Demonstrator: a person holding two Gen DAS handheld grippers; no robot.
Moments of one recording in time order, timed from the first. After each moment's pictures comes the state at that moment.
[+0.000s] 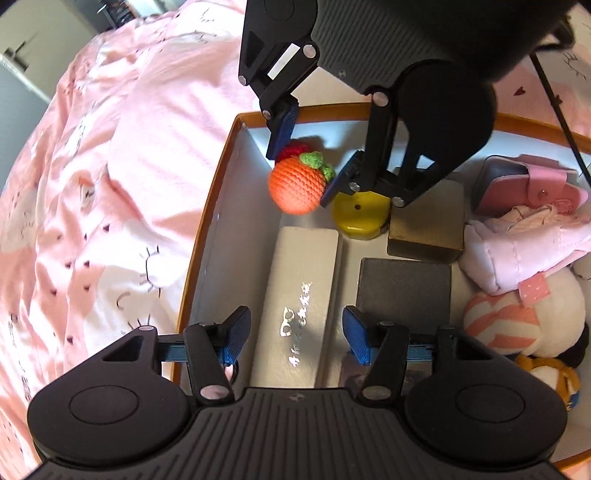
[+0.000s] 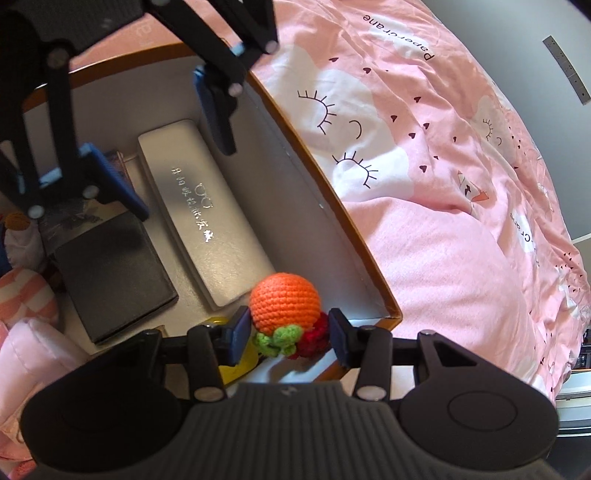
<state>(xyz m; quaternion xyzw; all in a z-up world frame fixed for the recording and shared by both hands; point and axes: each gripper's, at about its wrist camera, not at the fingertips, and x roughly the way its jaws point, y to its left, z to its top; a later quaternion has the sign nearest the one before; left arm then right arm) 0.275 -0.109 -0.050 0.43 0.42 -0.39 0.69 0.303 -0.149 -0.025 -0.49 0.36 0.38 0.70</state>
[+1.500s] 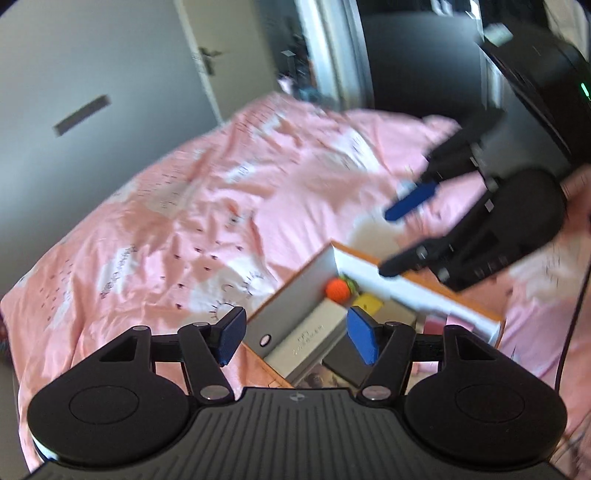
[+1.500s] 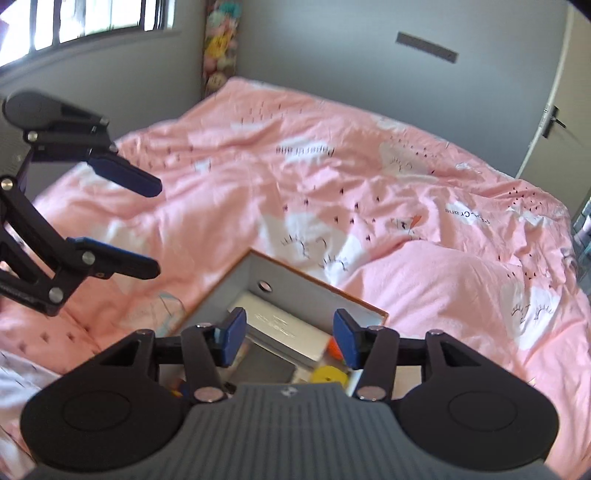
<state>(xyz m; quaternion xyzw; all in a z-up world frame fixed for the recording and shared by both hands) 0.125 -0.050 0.124 0.21 0.31 -0.23 0.90 0.155 -0.202 0.148 -0.19 0.31 0.35 0.86</state>
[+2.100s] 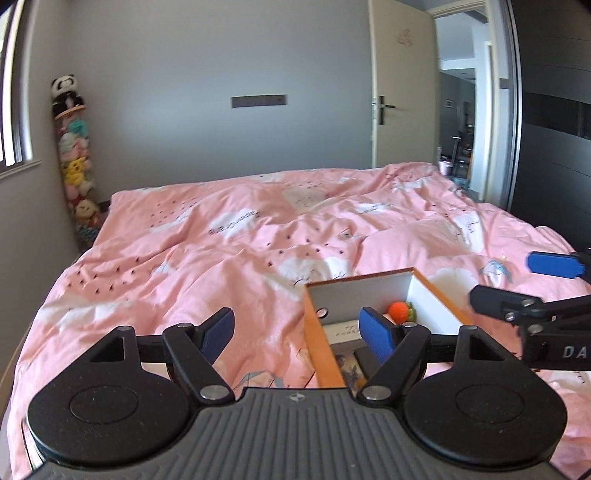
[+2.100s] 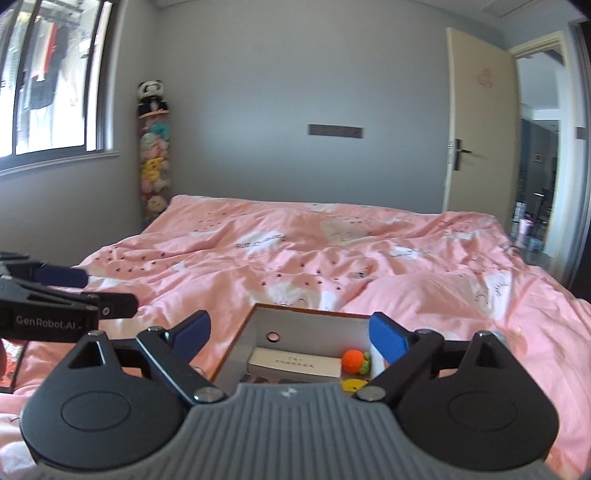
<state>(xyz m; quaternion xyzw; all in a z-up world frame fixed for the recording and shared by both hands) 0.017 -0.016 0.082 0.02 0.24 0.00 0.97 0.009 -0.221 0.103 -0.05 0.16 0.24 0.96</state>
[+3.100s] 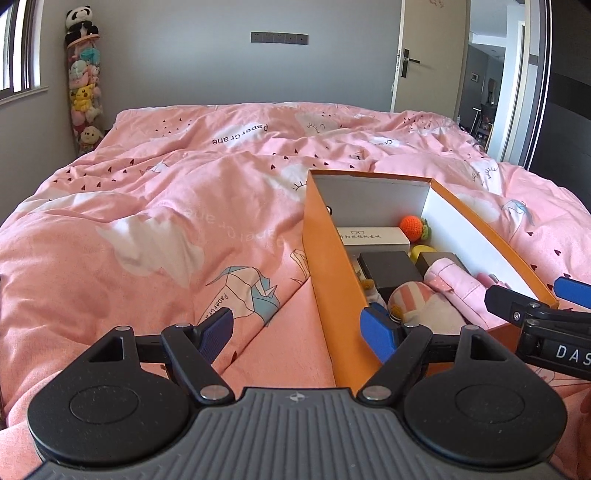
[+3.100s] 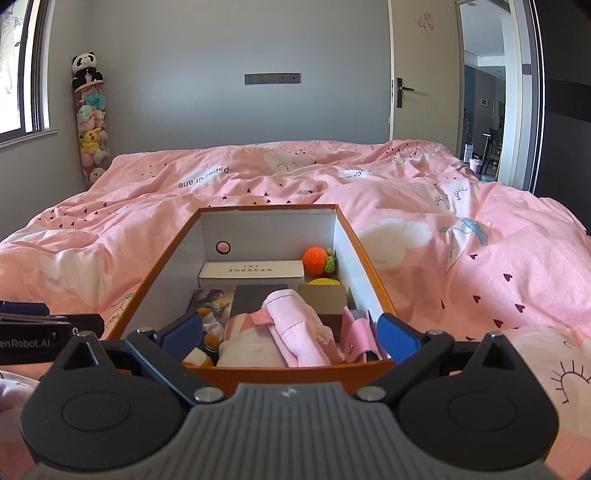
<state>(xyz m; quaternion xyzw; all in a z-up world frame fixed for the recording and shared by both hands) 0.007 -0.022 -0.017 -0.02 0.32 0.02 0.95 0.011 -0.227 -0.004 -0.03 0.24 0.16 0.96</state>
